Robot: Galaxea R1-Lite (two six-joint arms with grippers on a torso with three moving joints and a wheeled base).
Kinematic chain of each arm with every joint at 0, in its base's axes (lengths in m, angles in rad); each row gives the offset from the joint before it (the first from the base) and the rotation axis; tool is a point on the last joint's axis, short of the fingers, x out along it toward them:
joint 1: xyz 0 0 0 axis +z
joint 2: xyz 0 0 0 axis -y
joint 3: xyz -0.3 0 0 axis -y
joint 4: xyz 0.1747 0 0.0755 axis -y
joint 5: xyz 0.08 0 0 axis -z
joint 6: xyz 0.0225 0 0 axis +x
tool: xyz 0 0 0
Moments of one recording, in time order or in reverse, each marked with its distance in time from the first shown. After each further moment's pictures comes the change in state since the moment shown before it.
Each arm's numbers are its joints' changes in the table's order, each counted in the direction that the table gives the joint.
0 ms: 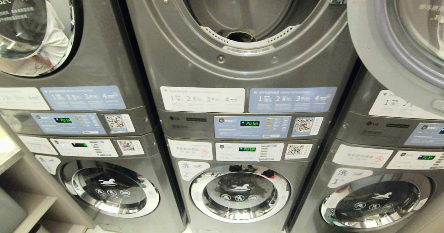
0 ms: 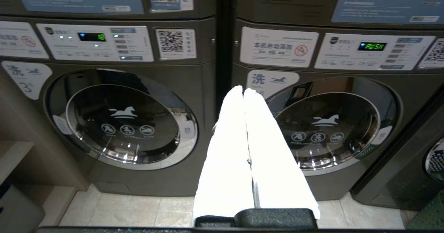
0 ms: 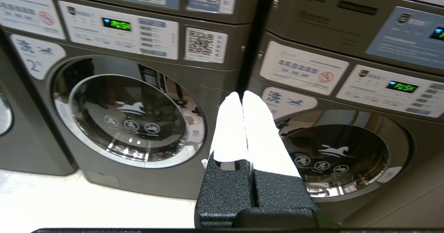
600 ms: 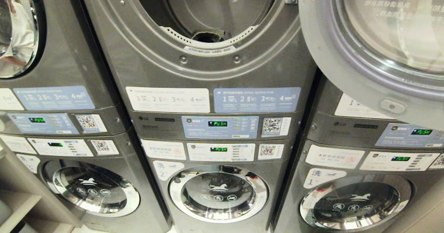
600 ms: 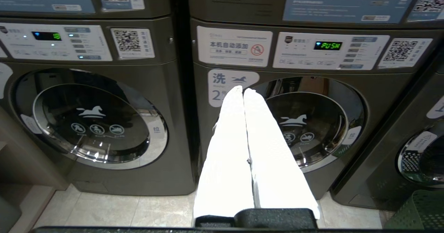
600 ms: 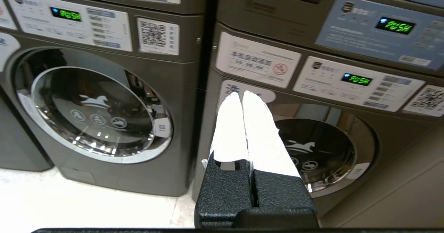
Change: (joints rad) left arm 0.000 0.000 0.000 0.000 0.000 0.000; right arm 0.000 0.000 0.001 0.000 -0.004 -0.008
